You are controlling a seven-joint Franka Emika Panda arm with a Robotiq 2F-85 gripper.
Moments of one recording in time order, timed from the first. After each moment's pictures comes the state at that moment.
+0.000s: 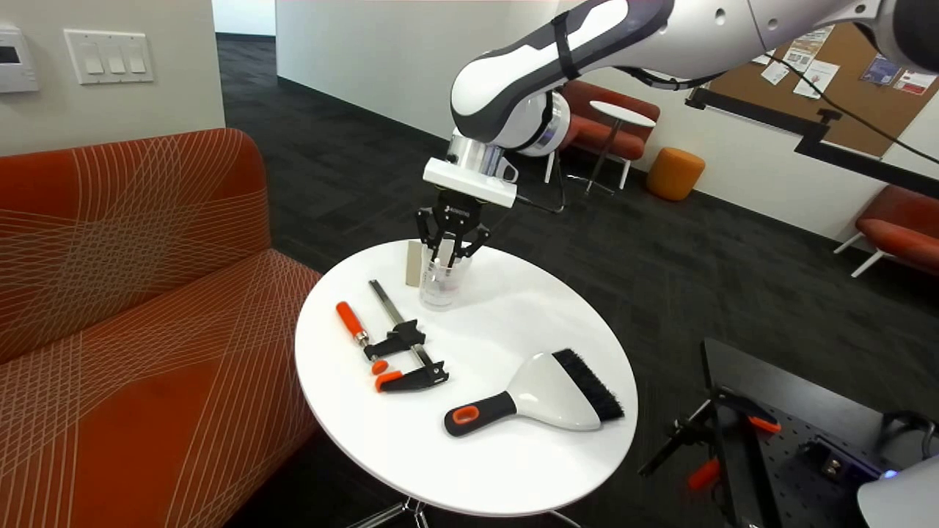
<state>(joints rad) -0.18 0.91 -0.11 -1.44 0.43 2.20 0.76</state>
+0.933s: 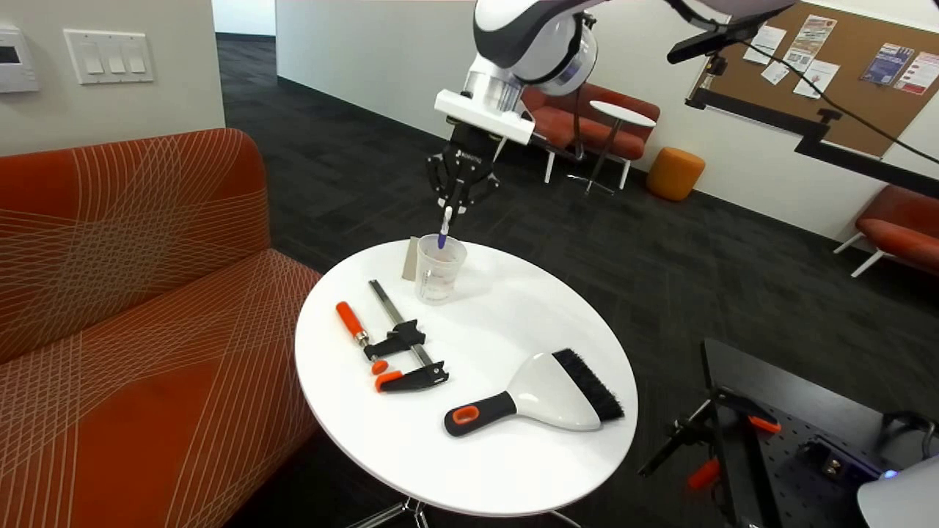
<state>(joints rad) -0.21 0.76 -0.11 -1.45 0.43 2.09 0.81</state>
